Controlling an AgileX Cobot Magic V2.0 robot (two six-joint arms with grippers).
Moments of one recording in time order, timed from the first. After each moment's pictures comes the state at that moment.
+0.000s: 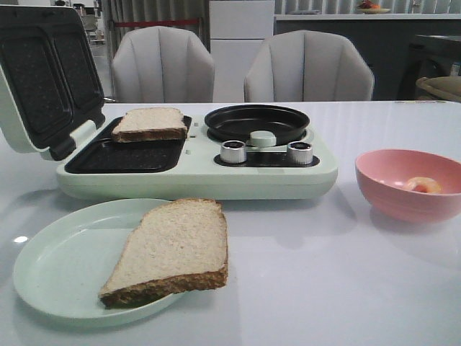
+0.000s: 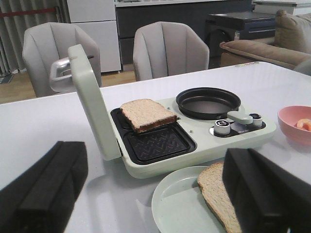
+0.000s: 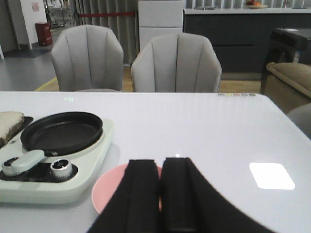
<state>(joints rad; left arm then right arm) -0.37 0.00 -0.39 -0.03 0.54 0.04 0.09 0.22 -0.26 -0.17 0.14 0.23</state>
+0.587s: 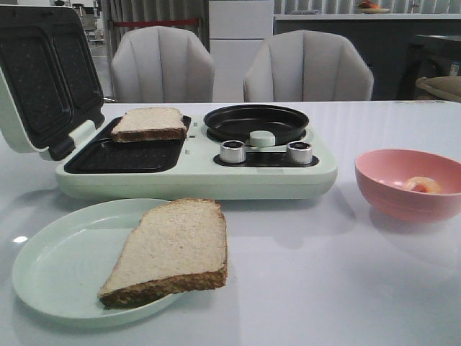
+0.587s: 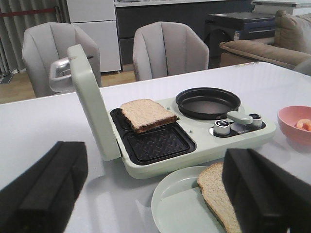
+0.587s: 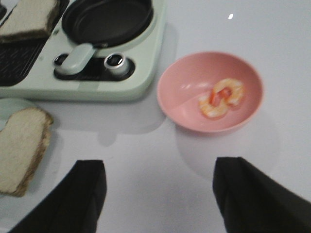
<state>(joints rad) -0.37 0.00 -0.39 -0.03 0.54 0.04 0.32 0.77 -0.53 0.09 0.43 0.23</state>
